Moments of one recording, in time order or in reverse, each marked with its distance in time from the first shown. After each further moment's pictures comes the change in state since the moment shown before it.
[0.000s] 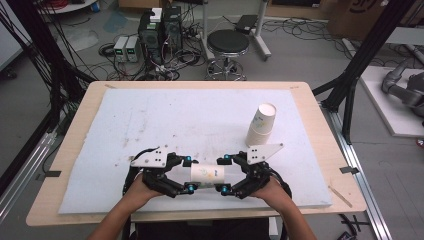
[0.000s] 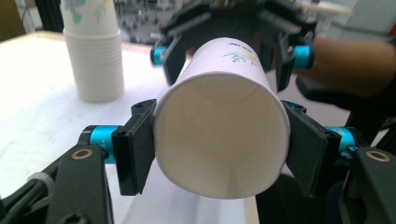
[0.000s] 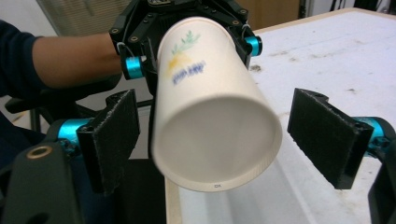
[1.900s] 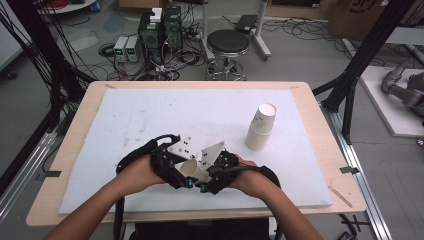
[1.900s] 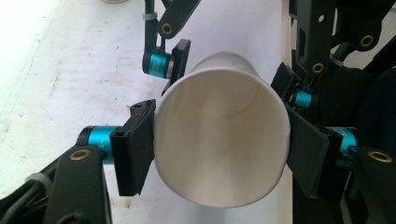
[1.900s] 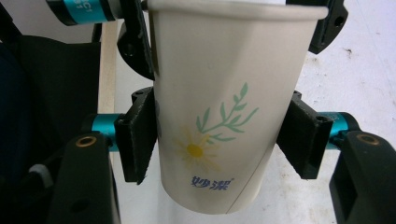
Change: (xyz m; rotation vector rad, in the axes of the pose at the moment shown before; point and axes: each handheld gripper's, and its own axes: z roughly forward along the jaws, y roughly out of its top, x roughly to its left) left arm 0.002 0.064 0.020 0.614 0.124 0.105; right arm 0.009 0.049 0.073 0.600 -0.154 -0.333
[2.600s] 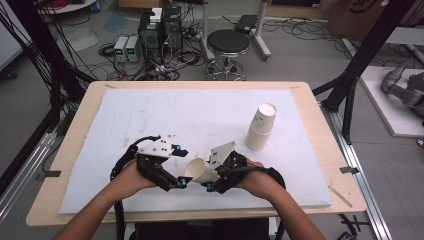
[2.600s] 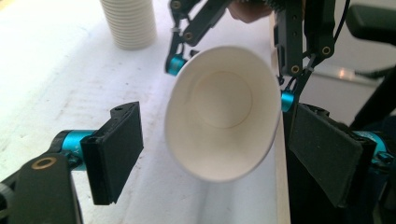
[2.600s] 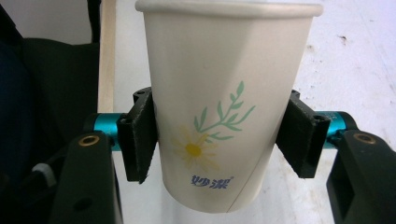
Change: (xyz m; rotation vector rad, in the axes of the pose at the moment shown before) left arm 0.004 -0.042 -0.010 -0.313 -0.007 -0.075; right arm -0.003 -0.020 -0.009 -0.037 0.001 0.039
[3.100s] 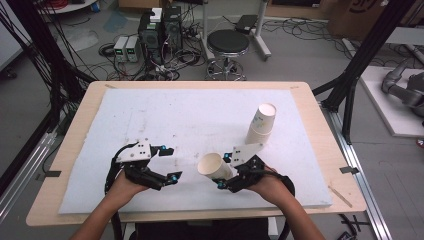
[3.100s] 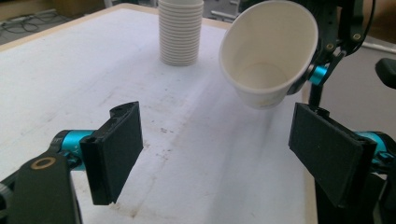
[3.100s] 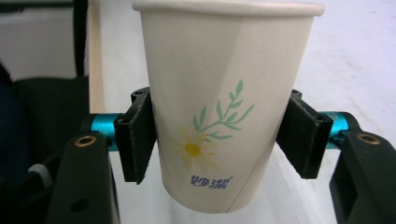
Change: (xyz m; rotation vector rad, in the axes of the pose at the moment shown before) left arm 0.004 -0.057 -0.011 -0.236 0.146 -0.141; right arm 0.000 -0.043 -0.020 -0.173 -0.071 0.131
